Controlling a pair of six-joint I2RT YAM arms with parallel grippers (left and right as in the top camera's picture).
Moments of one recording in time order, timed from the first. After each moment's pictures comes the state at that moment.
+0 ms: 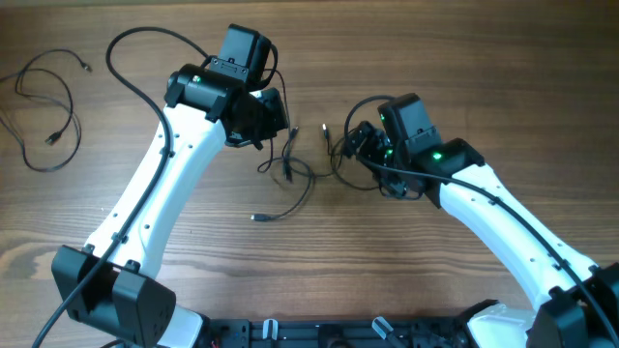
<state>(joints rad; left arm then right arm) -0.37 1.67 1.59 -1.13 0.10 -0.60 0.46 1.48 1.02 -0.62 -0.16 1.07</state>
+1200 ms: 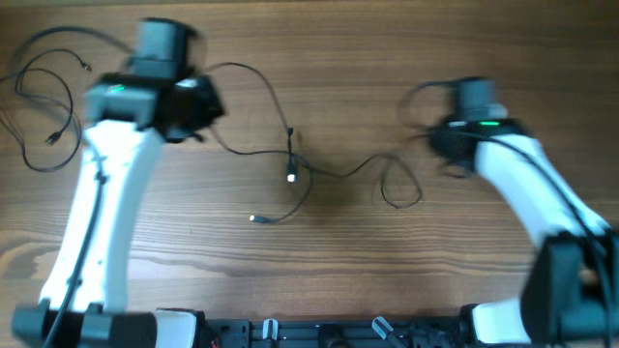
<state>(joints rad) -0.09 1.52 1.58 -1.15 -0.01 -0.54 -0.01 1.57 1.04 -0.63 0.17 0.67</state>
